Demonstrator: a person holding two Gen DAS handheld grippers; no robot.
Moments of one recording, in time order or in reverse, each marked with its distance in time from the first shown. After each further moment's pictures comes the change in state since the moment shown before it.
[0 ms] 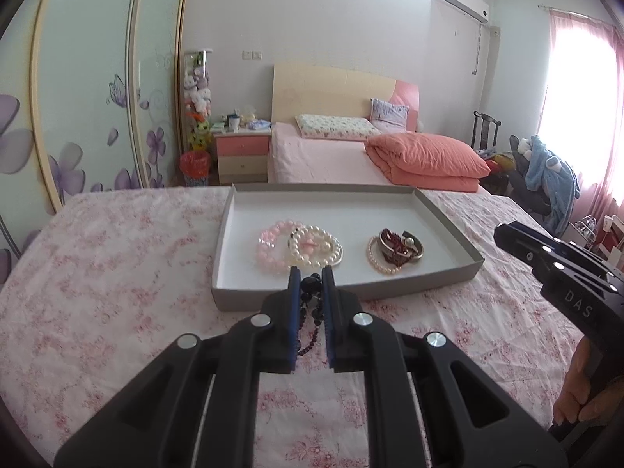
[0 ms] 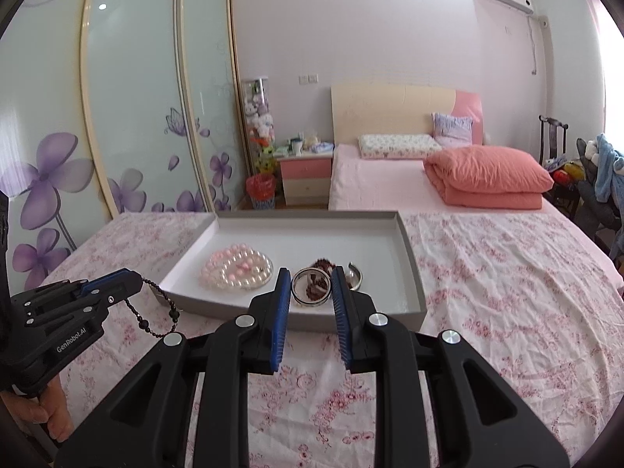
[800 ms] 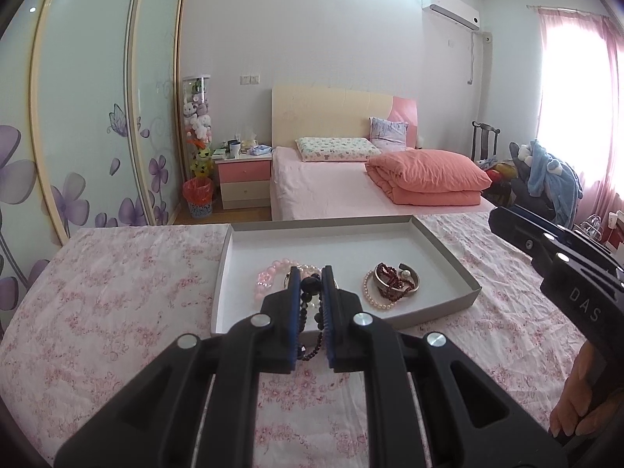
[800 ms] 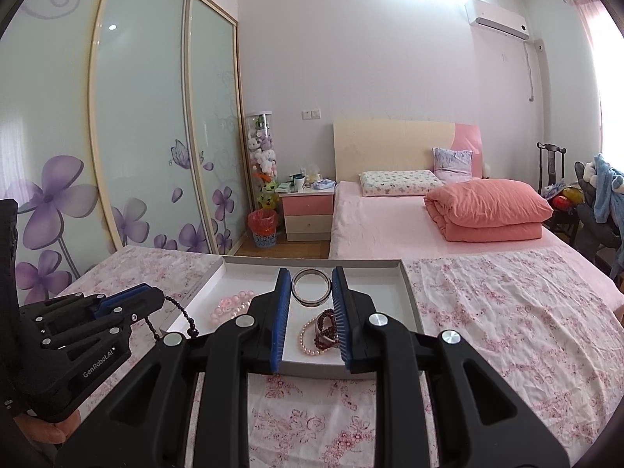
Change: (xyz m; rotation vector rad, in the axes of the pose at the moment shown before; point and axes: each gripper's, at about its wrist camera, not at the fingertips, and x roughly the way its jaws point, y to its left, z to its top) left arm -0.001 -0.013 0.026 0.043 -0.075 0.017; right arm -0.008 0.007 0.024 -0.012 -0.127 0.005
